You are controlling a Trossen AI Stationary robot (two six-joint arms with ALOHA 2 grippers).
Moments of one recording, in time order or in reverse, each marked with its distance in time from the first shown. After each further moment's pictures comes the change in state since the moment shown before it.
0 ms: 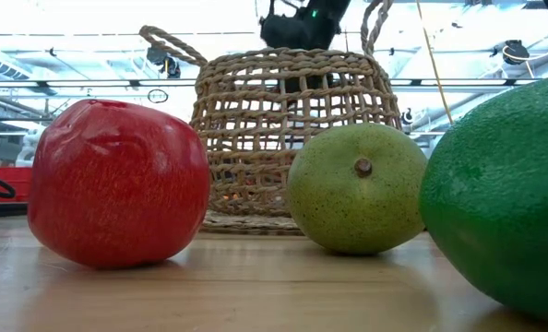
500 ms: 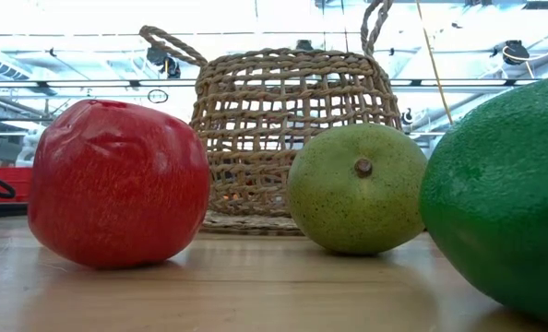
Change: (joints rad) left arm 0.000 0.000 0.000 -0.007 0.000 -0.006; right arm 0.375 -0.404 0.000 0.052 0.285 -0.063
